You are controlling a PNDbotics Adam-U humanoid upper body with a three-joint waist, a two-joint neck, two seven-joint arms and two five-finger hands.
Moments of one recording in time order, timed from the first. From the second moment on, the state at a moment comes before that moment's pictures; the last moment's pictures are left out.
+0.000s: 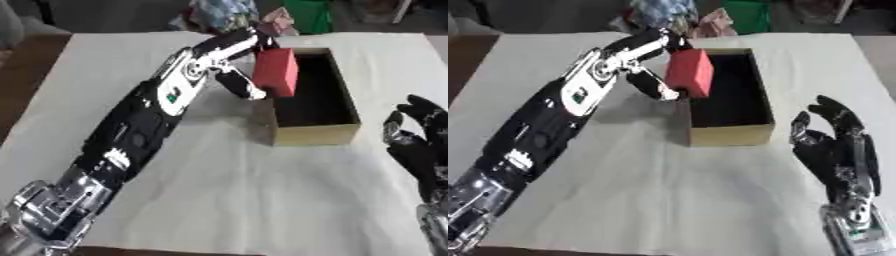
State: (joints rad) left arm -1.00 0.25 -0.26 -1.07 -0.57 -0.23 -0.33; right arm -0.39 -0.20 0.26 -1.63 -0.10 0.06 -0.41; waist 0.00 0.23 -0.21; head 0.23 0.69
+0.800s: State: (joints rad) left arm -0.99 0.23 -0.30 -1.09 -0.60 -0.29 -0.47; right arm -0.39 -0.20 0.26 -1.63 -0.10 0.06 -0.40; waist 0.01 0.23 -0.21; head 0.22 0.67
